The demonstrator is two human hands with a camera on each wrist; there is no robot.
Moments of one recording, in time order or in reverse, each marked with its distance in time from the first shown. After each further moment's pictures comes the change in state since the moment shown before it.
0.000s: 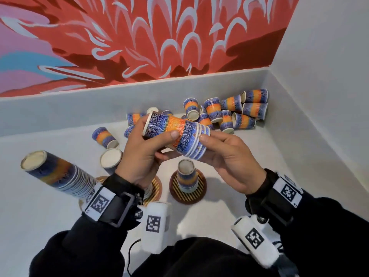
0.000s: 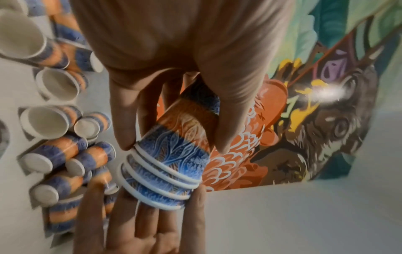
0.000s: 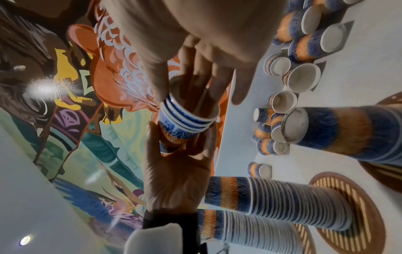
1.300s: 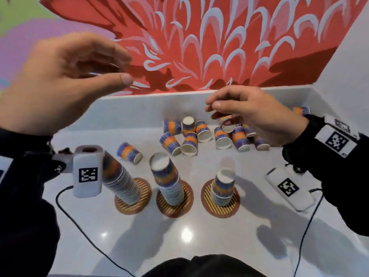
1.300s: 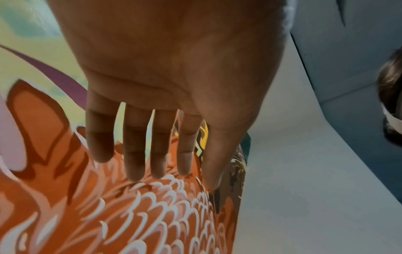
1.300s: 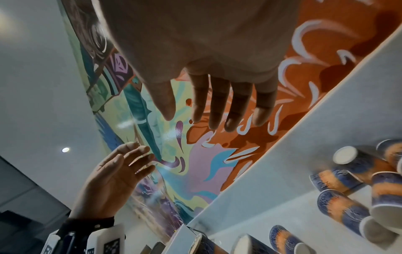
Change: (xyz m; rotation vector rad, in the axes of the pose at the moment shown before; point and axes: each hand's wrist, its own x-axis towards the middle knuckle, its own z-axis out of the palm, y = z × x) left_hand -0.031 0.206 -0.113 0.913 0.007 0.617; right_hand 0.078 -0.085 0.077 -0.739 -0.155 -0.140
